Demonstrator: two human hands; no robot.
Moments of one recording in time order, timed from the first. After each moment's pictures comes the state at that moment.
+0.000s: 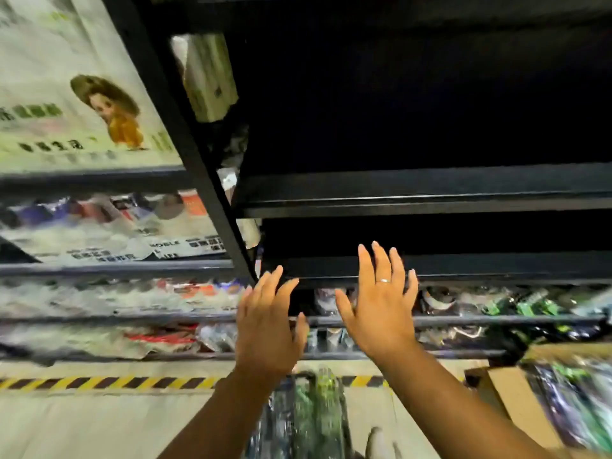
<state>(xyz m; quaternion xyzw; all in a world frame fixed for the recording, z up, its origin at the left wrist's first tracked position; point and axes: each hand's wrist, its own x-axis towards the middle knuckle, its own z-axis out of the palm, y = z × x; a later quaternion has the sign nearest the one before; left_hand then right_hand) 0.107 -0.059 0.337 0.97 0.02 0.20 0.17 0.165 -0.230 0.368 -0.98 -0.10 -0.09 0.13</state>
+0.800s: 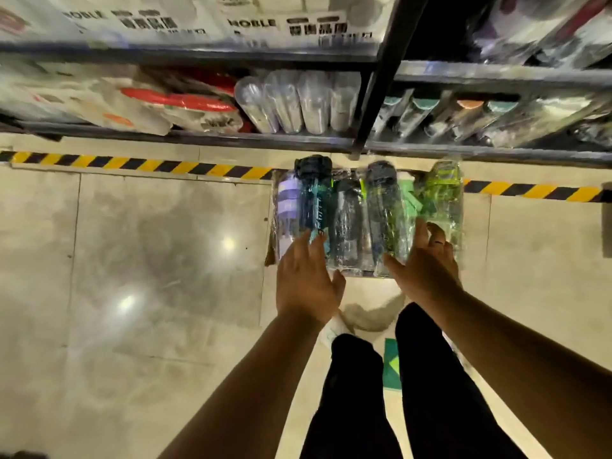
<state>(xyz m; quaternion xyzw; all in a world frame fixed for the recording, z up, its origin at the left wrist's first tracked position) -0.094 0.080 -0.041 0.94 0.18 -0.15 0.23 -0.003 -0.091 -0.056 -0.93 0.04 0.35 0.12</state>
